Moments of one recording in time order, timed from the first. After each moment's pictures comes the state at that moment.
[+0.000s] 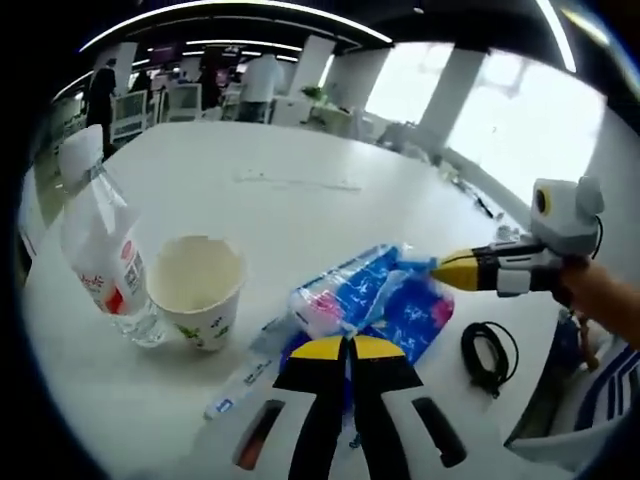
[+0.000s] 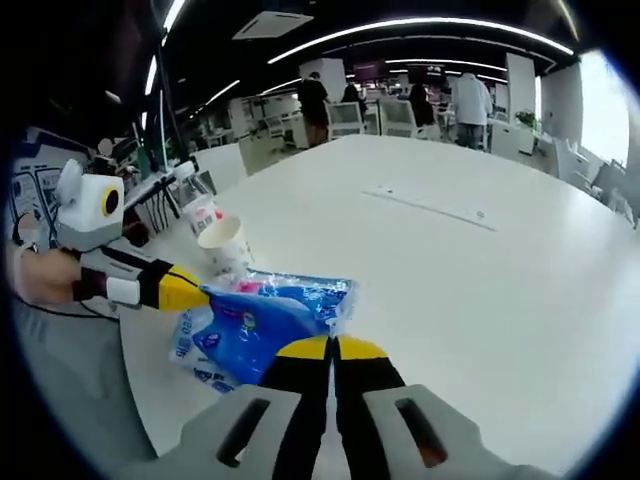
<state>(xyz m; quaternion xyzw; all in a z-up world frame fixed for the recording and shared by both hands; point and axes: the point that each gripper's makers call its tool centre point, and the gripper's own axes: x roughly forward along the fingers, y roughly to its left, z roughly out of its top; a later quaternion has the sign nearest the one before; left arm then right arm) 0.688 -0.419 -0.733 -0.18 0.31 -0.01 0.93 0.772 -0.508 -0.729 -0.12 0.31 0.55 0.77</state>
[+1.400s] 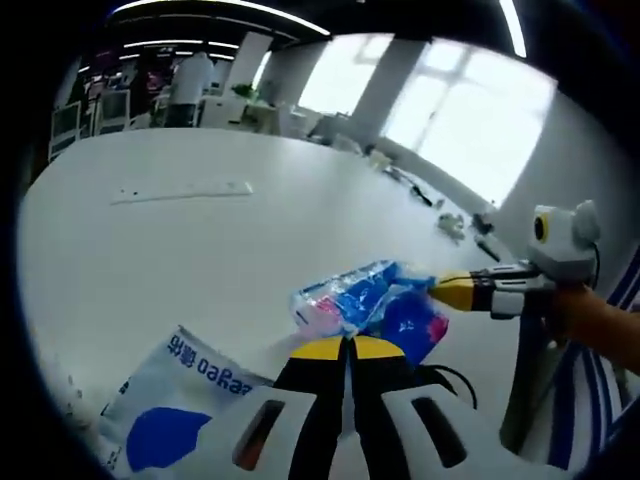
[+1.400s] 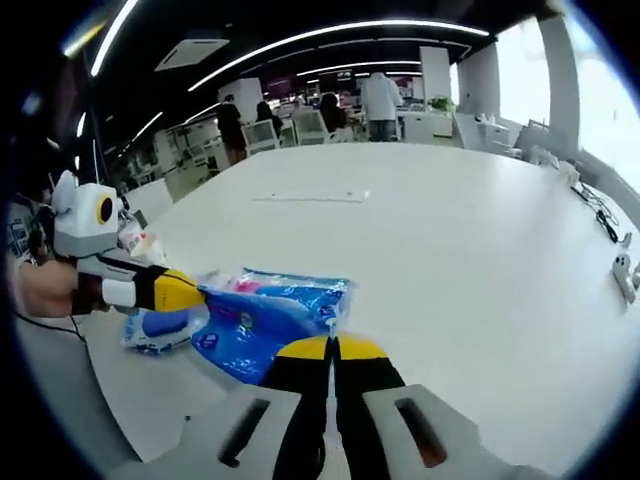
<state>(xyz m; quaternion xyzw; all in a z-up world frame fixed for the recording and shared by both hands) 0.785 -0.540 -0.737 -0.18 0.30 -0.14 0.93 0.830 -0.648 -0.733 -0.07 0.32 0.41 0.85</state>
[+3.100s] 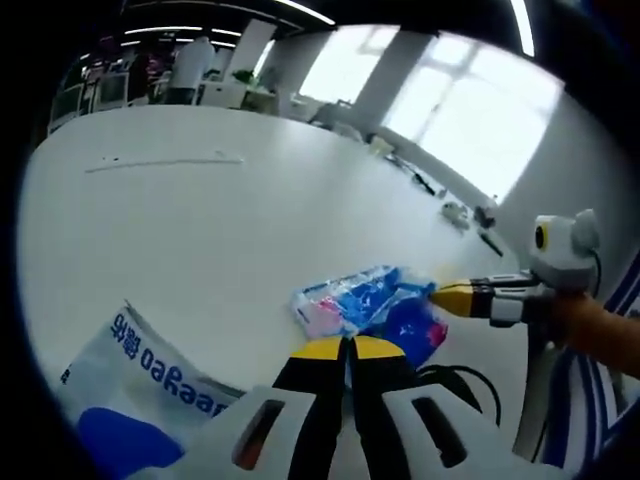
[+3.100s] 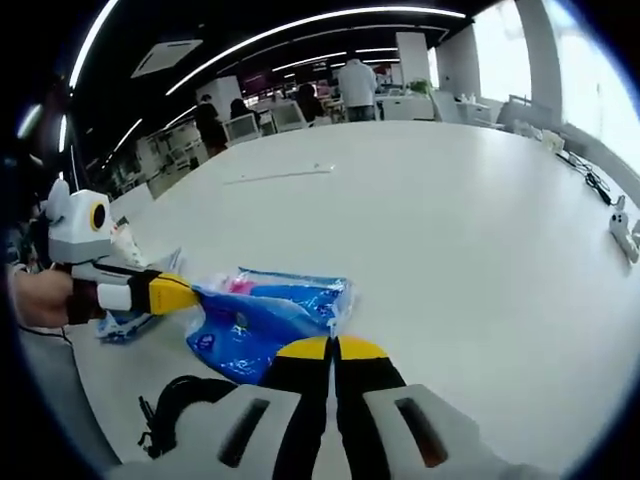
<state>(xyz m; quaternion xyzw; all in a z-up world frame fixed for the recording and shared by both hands) 0.799 -0.563 -0.782 -0.20 0.32 -0.15 0.92 0.845 -0.673 -0.784 -0.05 0.35 0.38 0.86</state>
